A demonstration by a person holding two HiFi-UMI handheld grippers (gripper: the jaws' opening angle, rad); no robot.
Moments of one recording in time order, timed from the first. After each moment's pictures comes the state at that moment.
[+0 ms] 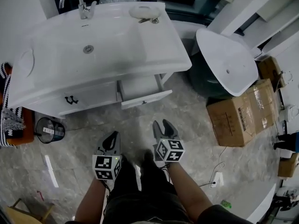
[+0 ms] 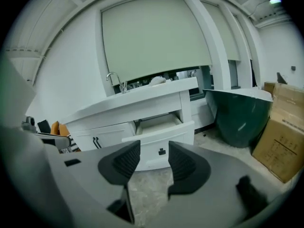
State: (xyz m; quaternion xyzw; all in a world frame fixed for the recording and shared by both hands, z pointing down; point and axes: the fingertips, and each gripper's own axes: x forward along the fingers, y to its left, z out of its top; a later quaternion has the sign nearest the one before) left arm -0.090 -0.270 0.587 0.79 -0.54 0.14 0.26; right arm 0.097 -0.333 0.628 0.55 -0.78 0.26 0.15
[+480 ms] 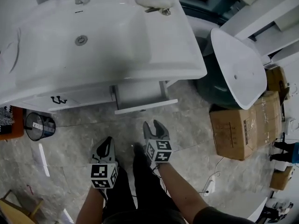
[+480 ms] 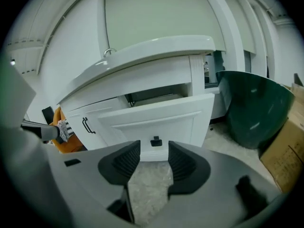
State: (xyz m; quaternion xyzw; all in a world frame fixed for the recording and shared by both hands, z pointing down) left arm -0.085 -0.315 0.673 0.73 -0.59 0.15 0.30; right arm 0.079 -0.404 0.744 0.51 -0.79 0.26 0.22
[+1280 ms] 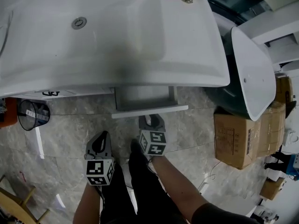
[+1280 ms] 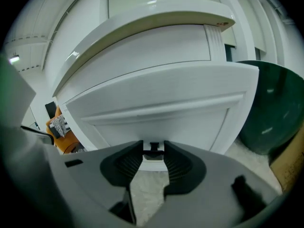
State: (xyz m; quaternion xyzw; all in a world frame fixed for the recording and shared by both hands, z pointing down) left arm -0.093 -0.352 0.745 0.69 -0.62 0.17 0.33; right arm 0.046 -0.470 0.809 0.48 -0.81 0.25 0.24
